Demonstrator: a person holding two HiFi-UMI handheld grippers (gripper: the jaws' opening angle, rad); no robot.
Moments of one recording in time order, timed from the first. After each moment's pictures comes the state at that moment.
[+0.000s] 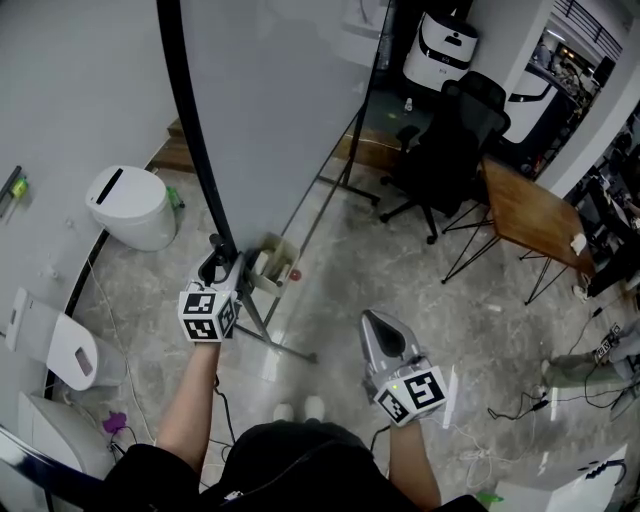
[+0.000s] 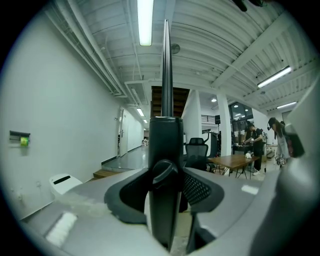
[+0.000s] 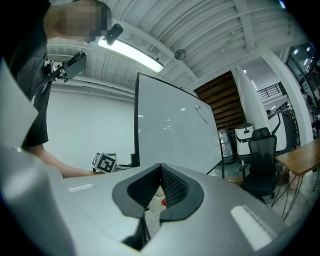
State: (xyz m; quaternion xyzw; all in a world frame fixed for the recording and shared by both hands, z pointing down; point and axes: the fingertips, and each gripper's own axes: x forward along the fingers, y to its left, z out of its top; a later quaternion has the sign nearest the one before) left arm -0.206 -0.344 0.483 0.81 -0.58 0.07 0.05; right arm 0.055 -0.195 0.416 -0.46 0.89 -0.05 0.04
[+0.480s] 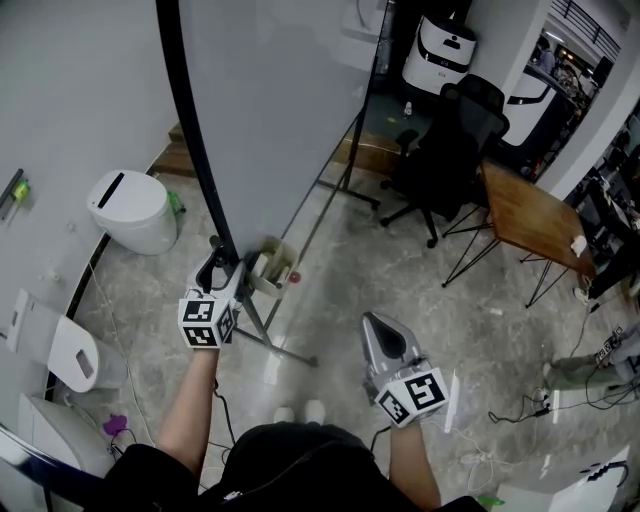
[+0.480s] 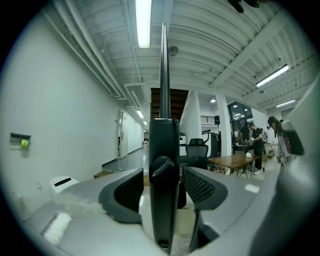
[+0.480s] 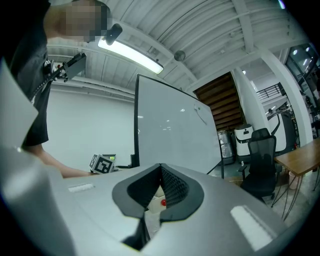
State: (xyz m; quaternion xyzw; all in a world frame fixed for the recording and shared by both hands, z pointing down) left arm -0.204 -0.336 0.481 0.81 -0.59 0.06 0.04; right arm 0.065 -0.195 0.413 -0.46 0.88 -0.05 0.04
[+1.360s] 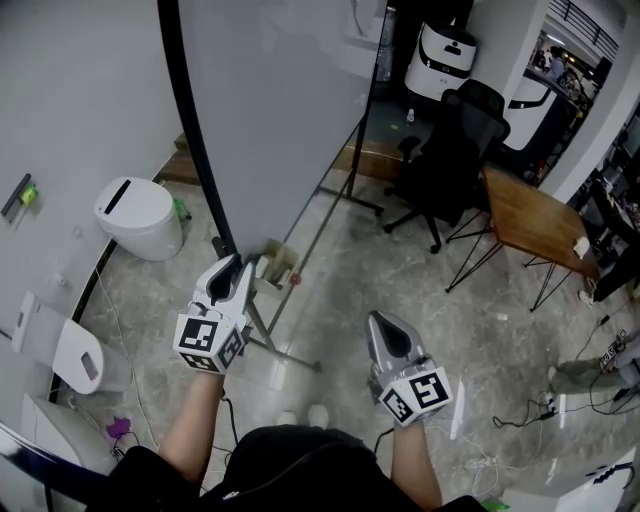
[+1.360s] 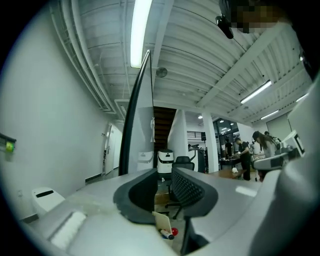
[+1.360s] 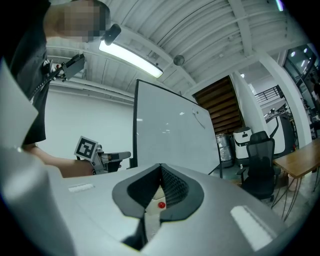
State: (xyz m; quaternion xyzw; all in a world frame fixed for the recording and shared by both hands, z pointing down) left arm -0.143 -0.278 0.383 0.85 -0.53 -0.01 -0.02; right arm 0.081 -0.191 0.405 -0.47 0.88 -0.04 0.06
